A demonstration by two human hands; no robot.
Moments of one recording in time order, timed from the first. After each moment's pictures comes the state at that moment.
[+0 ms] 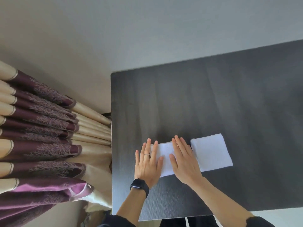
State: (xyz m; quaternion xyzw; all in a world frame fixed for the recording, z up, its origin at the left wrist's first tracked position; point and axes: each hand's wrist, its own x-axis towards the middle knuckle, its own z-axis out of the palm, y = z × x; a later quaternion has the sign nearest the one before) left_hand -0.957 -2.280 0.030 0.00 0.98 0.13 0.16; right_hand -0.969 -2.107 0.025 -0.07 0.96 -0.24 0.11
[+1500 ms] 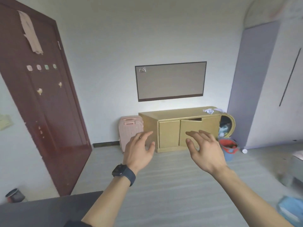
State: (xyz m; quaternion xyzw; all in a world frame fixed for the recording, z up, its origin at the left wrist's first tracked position) left_hand -0.630 -1.569 0.472 0.74 0.57 0.36 0.04; right_hand -0.383 -1.594 0.467 0.61 0.69 0.04 -0.39
